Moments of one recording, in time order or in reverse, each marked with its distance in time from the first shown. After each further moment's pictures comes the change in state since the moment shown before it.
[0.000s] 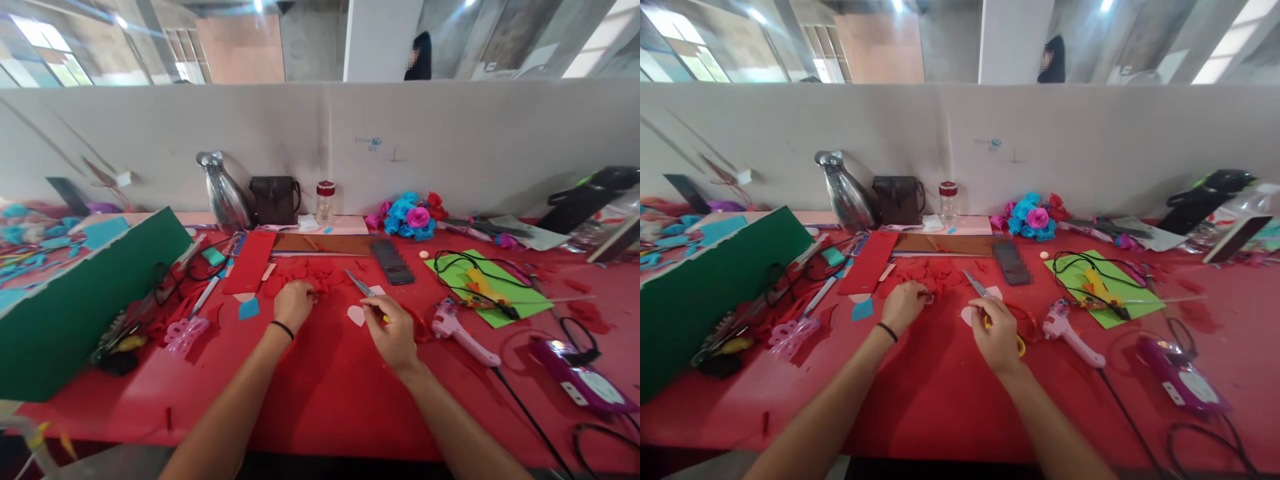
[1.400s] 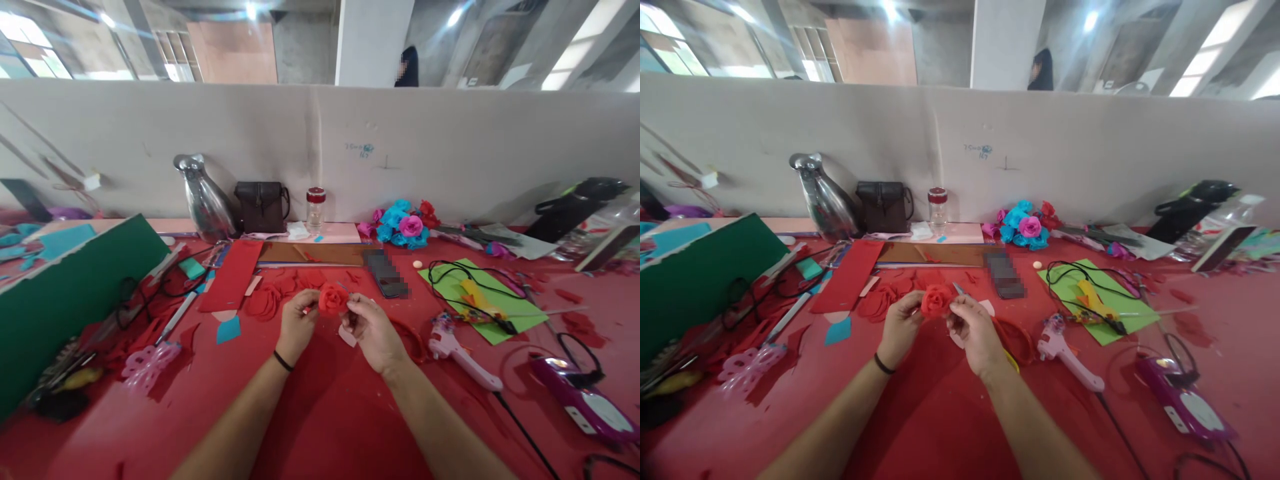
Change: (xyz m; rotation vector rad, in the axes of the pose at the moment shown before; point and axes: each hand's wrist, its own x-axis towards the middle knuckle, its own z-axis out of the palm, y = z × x) left_hand 0.002 0.018 0.033 -0.973 0.225 0.271; right_hand 0.035 -0.010 0.023 1.103 -0.159 0.726
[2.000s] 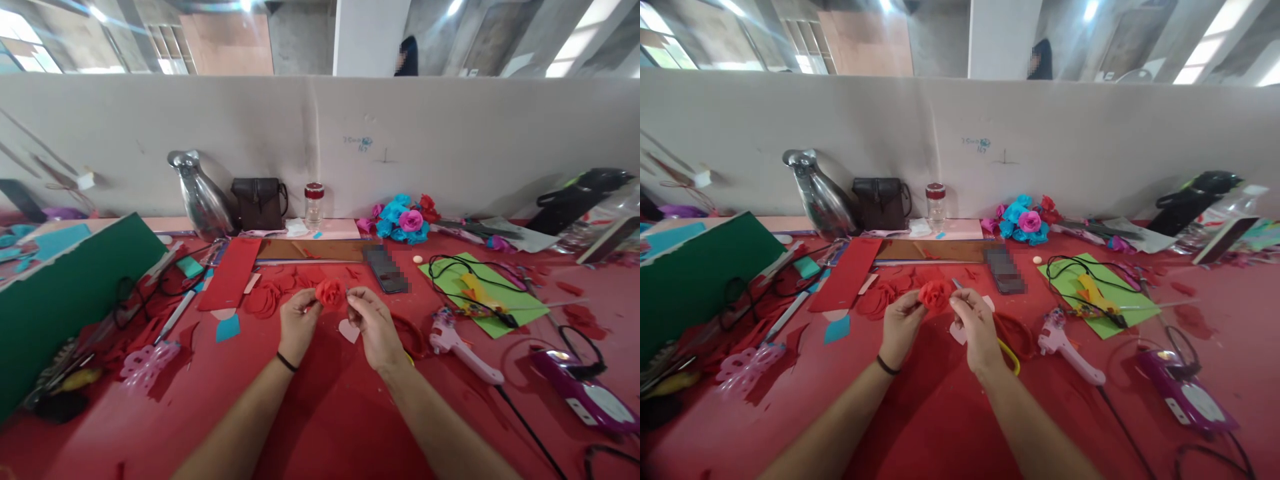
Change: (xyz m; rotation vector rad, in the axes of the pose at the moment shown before) left_hand -0.007 -0.004 0.007 -0.022 0.126 -0.076; right_hand -0.001 0.007 0.000 -0.197 0.133 -0.189
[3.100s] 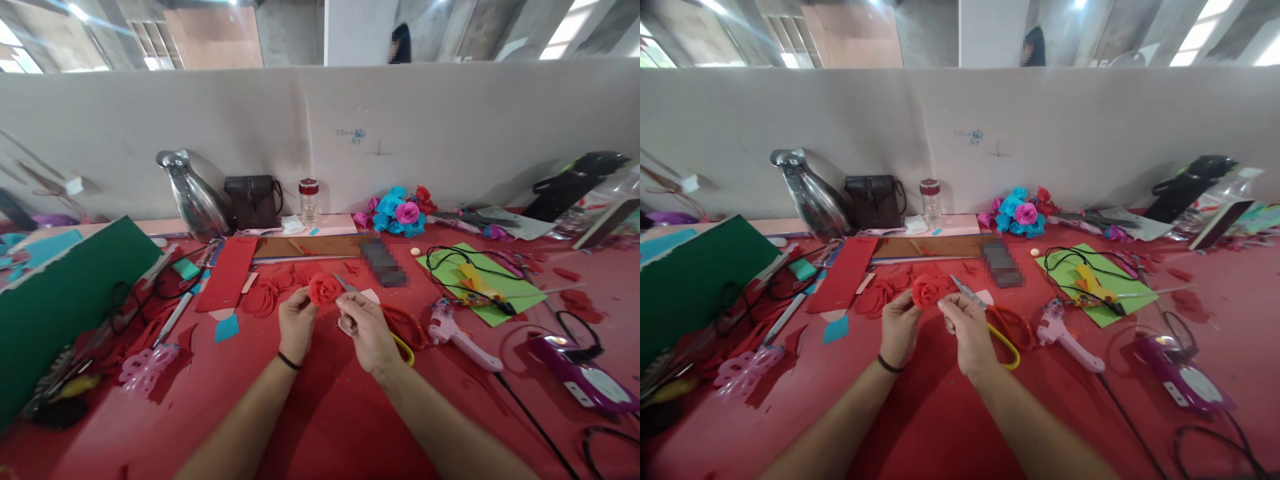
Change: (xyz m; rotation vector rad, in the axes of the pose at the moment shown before) left_hand -0.005 0.000 0.009 -0.217 0.088 -0.142; right_hand -0.010 0.001 0.012 0.090 0.004 0.115
